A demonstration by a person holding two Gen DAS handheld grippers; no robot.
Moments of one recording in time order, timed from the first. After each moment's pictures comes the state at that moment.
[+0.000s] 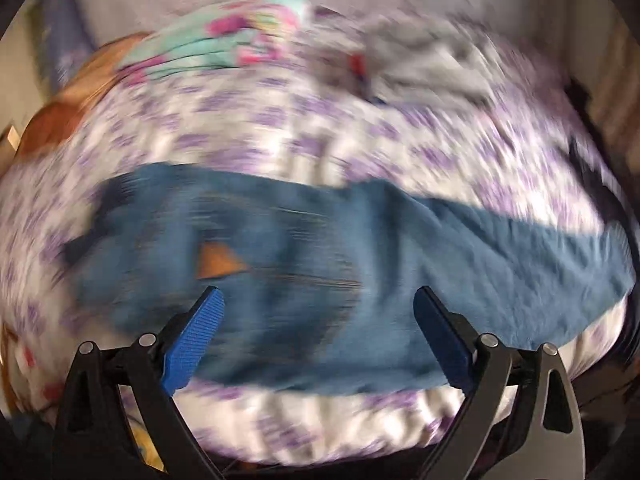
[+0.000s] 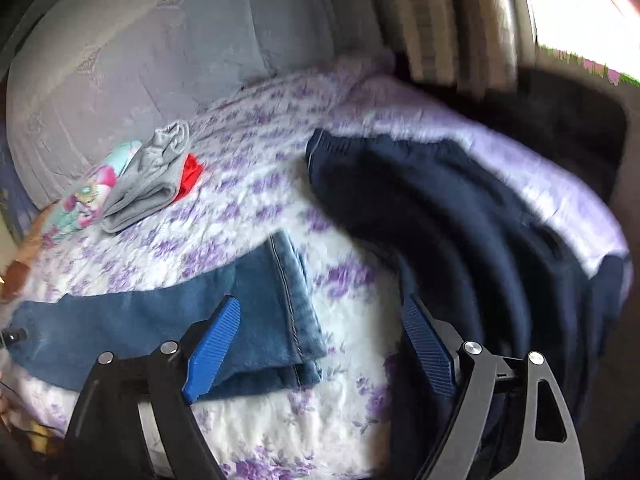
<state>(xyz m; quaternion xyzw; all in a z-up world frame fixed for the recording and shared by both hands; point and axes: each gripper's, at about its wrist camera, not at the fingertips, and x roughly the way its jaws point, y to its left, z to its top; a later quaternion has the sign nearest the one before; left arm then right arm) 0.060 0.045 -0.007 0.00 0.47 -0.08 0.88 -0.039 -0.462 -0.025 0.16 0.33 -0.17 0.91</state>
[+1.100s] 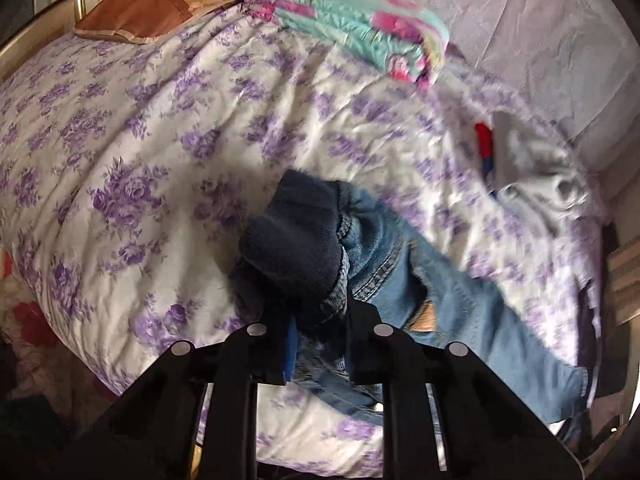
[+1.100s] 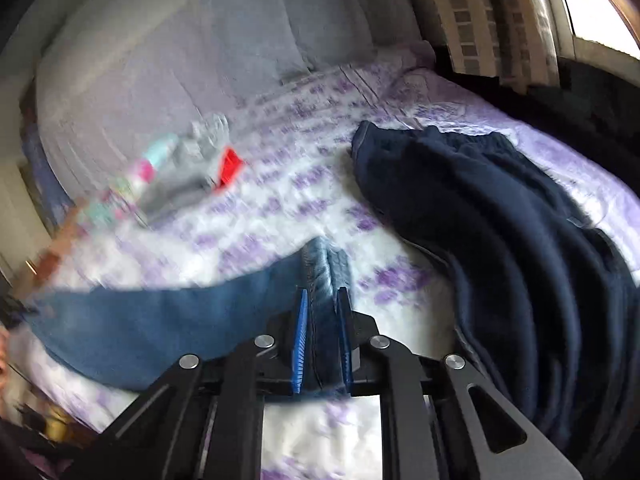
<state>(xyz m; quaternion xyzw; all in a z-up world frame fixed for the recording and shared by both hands) 0.120 0.186 -0.022 -0.18 0.52 0.01 0.83 -0.036 -0.440 -0.021 0.15 0.33 -0.11 0.92</state>
